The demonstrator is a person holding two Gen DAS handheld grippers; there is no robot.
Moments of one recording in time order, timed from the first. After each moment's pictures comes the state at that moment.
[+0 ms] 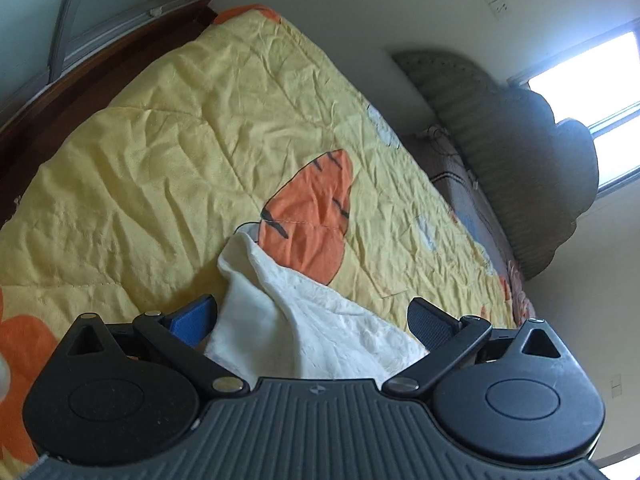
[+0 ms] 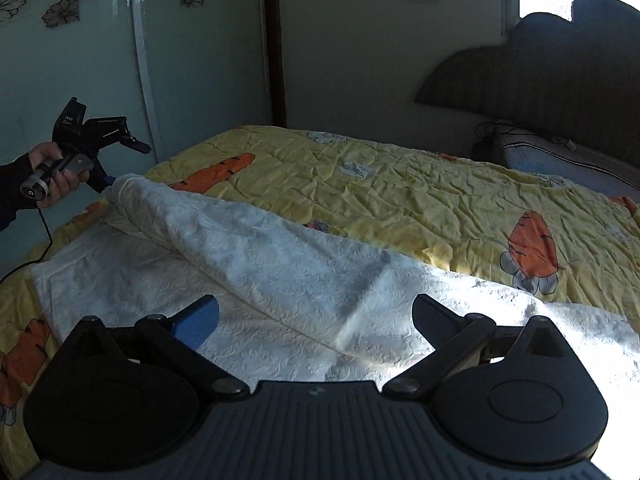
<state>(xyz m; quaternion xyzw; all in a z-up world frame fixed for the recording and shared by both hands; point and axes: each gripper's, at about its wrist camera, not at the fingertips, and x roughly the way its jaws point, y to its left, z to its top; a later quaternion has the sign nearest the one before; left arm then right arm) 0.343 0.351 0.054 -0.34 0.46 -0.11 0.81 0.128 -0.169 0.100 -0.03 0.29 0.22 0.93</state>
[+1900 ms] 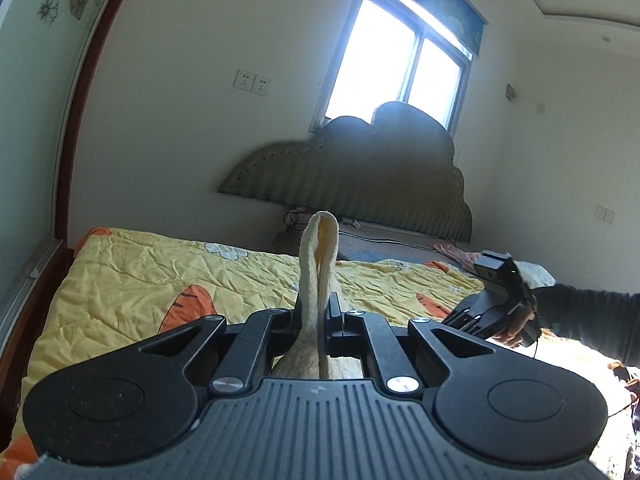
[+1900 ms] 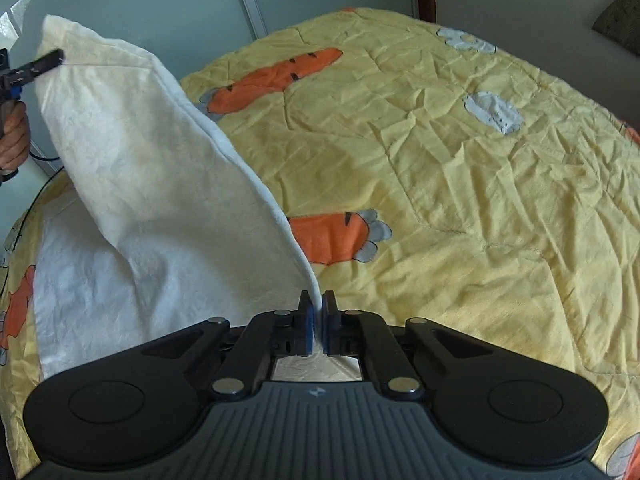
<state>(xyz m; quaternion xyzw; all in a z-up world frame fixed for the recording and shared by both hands) 0.194 0.293 0.131 -0.11 0.16 -0.26 0.95 0.338 -0.123 0.072 -0.10 0.42 0.45 0.78</state>
